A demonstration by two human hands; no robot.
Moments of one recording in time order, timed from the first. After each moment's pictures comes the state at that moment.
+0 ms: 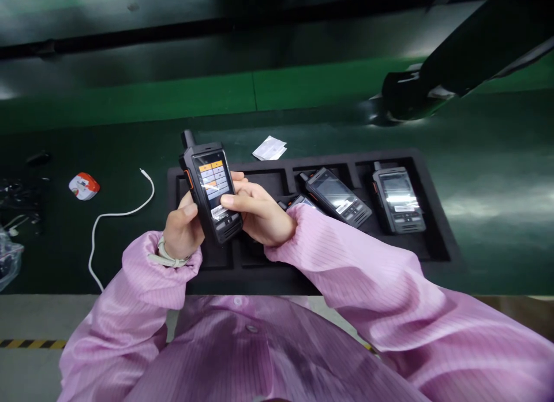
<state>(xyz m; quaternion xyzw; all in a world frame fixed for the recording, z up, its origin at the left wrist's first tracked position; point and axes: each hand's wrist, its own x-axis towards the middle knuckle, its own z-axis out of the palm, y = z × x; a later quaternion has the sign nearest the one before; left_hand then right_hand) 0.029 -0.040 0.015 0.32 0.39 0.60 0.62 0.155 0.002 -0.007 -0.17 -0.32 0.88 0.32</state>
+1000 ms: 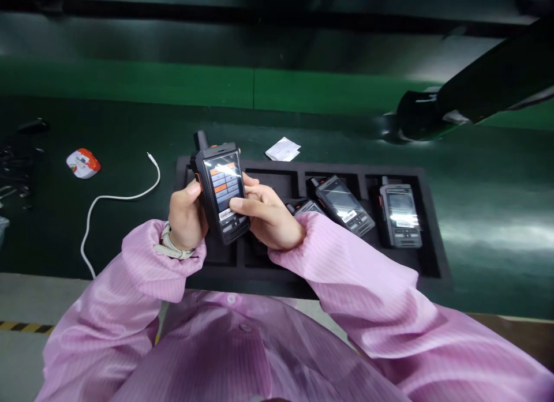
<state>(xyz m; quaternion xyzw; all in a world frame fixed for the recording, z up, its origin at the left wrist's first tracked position) 0.032 -0.037 0.010 0.30 0.38 0.65 0.58 0.152 -0.008 -0.004 -0.21 -0.37 0.84 0.32</state>
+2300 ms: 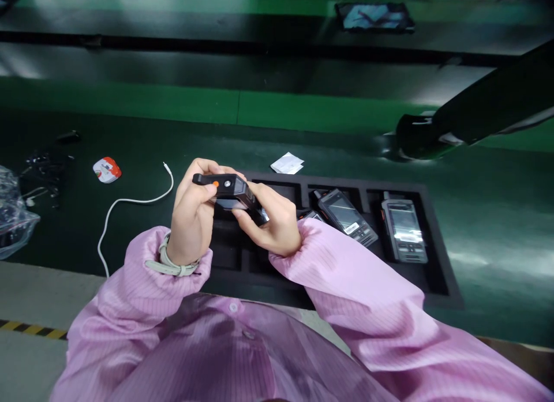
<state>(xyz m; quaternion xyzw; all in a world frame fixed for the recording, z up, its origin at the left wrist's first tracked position) 0.025 -0.048 0.052 0.32 0.43 0.68 0.50 0.162 -0.001 -0.020 -0.21 -0.82 0.20 0.50</state>
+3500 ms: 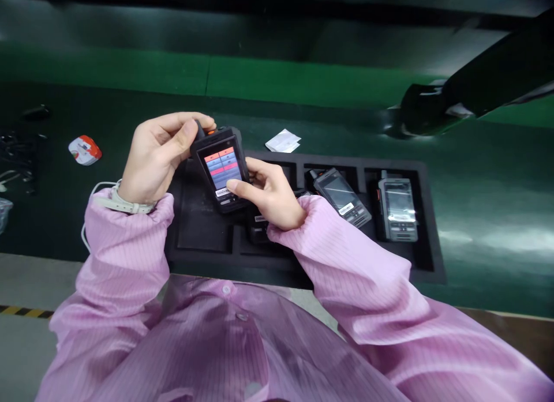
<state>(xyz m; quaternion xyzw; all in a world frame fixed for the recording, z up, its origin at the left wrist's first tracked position) -0.031 -0.009 0.040 0.51 0.48 0.56 0.44 0.165 0.009 -0.013 -0.27 -0.56 0.69 0.37</state>
